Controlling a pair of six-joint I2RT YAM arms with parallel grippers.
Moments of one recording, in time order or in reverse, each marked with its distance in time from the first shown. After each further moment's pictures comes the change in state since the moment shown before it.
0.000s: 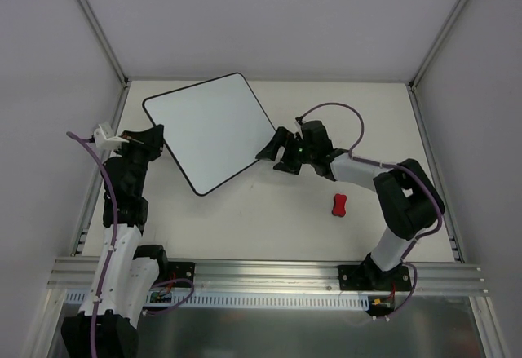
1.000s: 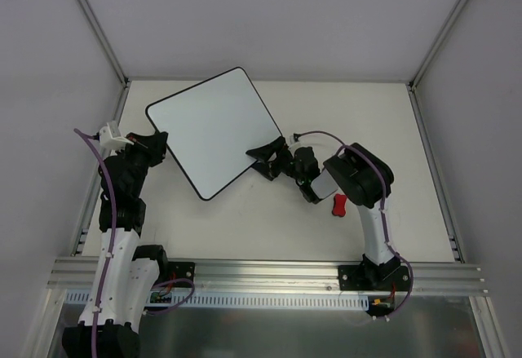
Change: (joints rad) left arm 0.002 -0.047 0.045 -0.188 0.092 0.119; right arm 0.074 0.442 -0.141 1.038 0.091 0.555
